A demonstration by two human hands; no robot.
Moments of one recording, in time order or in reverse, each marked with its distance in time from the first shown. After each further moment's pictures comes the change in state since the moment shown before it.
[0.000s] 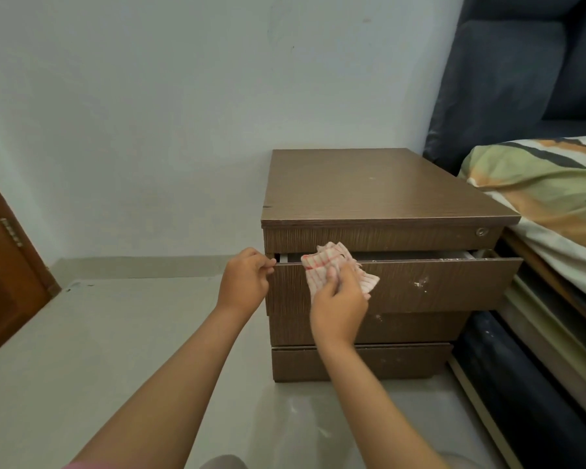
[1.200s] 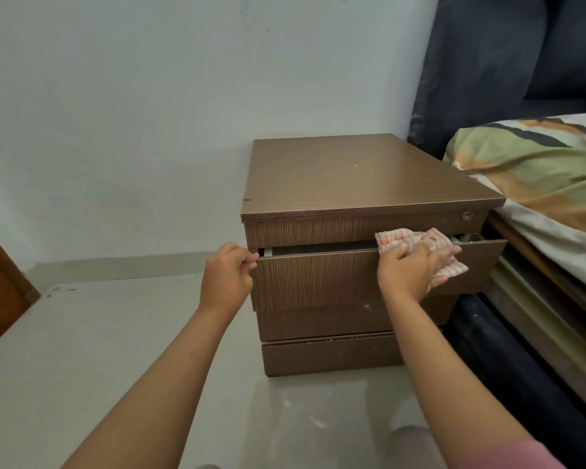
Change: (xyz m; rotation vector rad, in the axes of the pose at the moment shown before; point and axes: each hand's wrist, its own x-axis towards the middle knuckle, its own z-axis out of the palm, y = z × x) left_hand 0.001 -0.002 0.004 0.000 0.027 0.015; right_hand 0.114 0.051 -0.062 -0.358 0.264 0.166
